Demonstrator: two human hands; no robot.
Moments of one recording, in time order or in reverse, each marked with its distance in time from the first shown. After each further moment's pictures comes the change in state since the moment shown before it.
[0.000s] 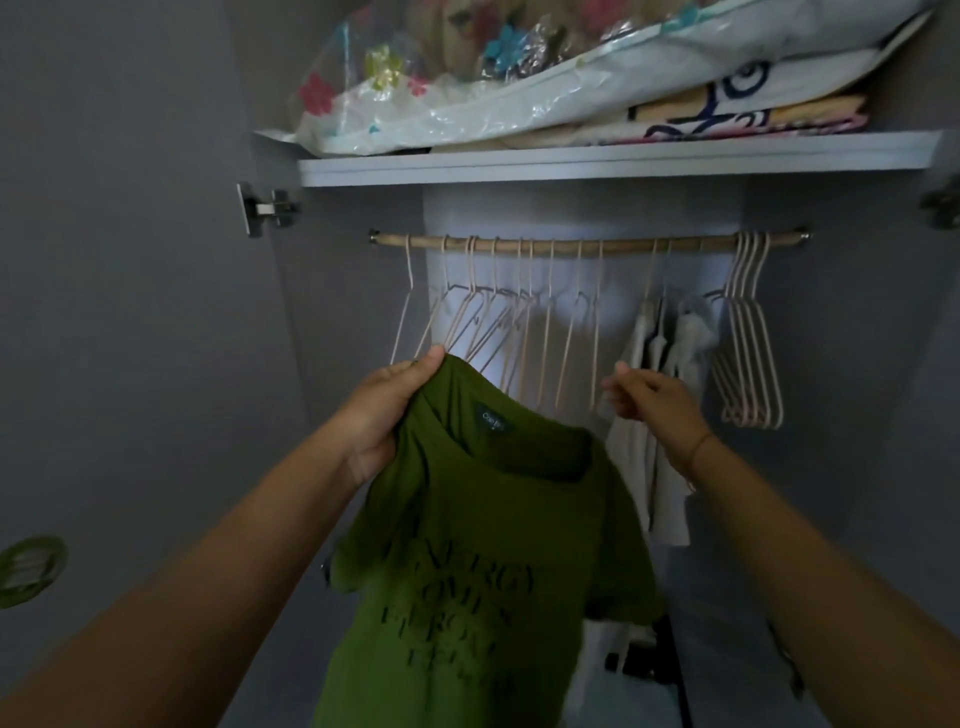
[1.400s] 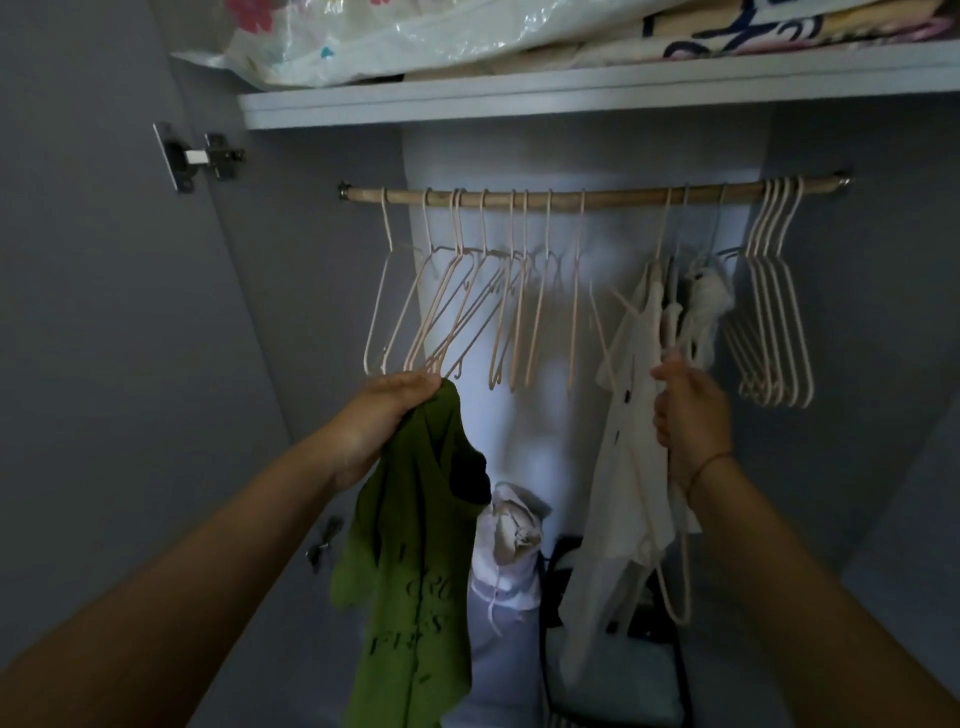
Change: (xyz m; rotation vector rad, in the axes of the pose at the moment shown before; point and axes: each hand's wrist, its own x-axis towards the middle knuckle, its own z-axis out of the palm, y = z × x) left_hand 0.053 -0.040 -0.020 0.277 0.020 -0.025; right_hand 0.005 0.030 0.004 0.223 0.382 0.153
